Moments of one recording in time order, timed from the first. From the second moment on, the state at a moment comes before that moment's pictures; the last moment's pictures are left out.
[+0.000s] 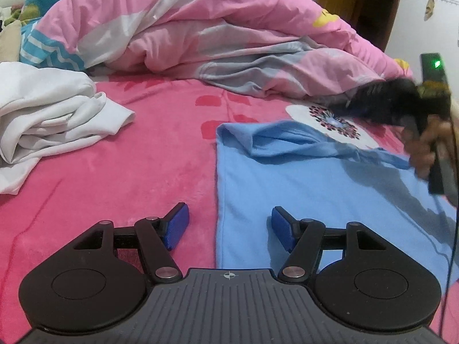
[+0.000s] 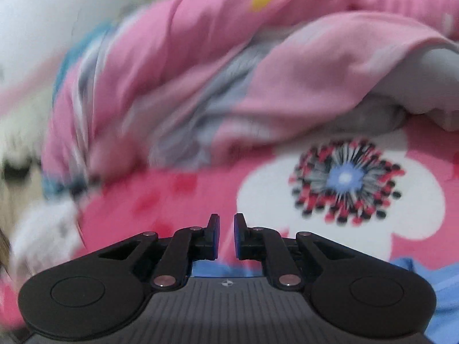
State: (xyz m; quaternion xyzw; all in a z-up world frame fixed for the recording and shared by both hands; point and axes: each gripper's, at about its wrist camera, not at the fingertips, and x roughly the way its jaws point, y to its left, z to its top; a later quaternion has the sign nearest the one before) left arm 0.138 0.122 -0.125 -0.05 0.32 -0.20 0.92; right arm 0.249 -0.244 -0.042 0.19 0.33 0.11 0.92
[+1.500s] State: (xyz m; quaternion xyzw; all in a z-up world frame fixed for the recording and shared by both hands) left arm 0.143 0.137 -0.129 -0.12 0.32 -0.22 0.91; right arm 0.179 -0.473 -0.066 0.38 0.32 -0.07 0.87
